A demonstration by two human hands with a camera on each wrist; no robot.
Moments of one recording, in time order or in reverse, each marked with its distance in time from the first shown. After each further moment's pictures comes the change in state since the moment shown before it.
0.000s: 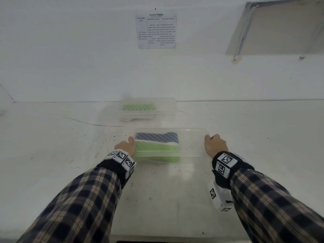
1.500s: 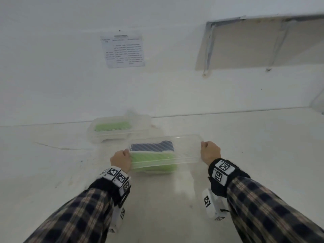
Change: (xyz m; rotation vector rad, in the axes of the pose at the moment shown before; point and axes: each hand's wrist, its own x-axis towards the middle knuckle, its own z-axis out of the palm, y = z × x) left_hand -0.009 0.098 0.048 -0.059 0.230 0.214; right_hand 0.077 0.041 -0.061 0.159 0.070 -0.093
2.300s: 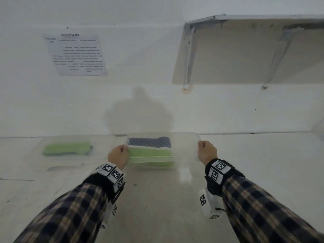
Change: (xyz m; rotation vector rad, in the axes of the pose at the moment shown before) left_hand 0.108 0.153 0.088 -0.215 0.011 0.010; right_hand 0.202 0.017 -0.050 0.066 0.001 -0.013
